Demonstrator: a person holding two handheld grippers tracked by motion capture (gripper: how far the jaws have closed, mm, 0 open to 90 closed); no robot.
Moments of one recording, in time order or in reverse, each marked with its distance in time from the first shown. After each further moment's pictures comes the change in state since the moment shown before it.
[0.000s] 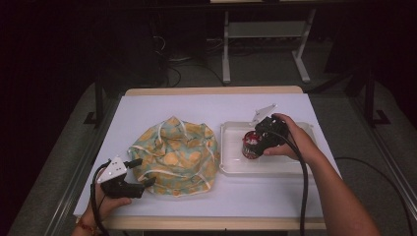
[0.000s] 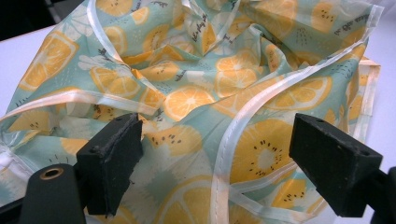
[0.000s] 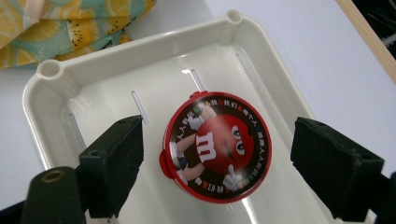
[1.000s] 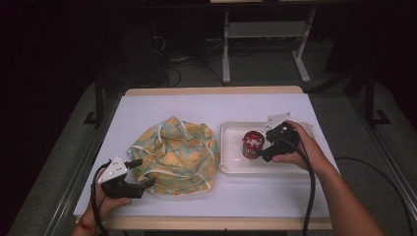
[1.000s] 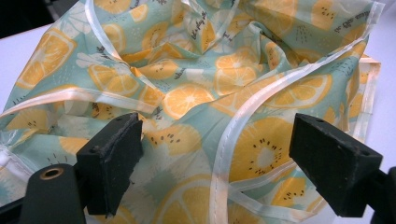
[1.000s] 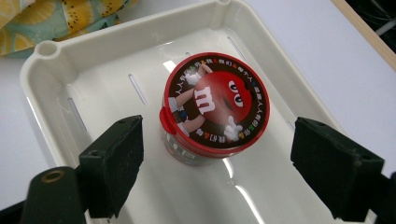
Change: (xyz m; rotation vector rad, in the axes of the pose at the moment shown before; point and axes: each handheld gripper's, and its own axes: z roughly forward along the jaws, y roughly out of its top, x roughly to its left) left arm 0.000 -0.001 0.001 0.005 -0.001 0.000; right arm 0.005 -0.033 -0.009 -0.056 -0.030 0.072
